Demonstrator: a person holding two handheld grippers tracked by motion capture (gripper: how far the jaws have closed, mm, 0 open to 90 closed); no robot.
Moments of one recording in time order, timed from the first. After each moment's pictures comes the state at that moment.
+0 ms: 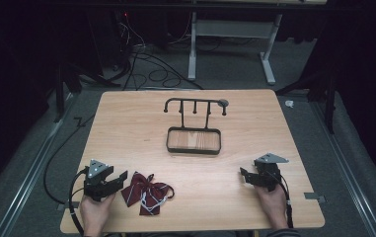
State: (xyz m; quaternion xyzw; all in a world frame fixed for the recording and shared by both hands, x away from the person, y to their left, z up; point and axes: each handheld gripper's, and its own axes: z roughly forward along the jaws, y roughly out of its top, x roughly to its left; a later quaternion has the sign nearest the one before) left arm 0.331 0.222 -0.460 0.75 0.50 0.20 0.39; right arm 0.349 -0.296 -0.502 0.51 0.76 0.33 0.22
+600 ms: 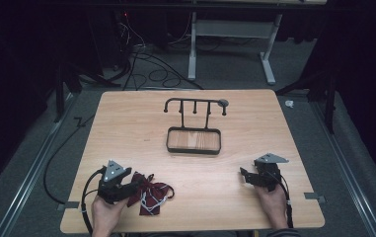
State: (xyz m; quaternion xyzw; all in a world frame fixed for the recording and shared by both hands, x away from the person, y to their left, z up) left arm 0.317 0.176 -0.445 0.79 0.43 0.17 0.41; right arm 0.349 -0.296 -0.502 0.52 0.76 0.33 0.22
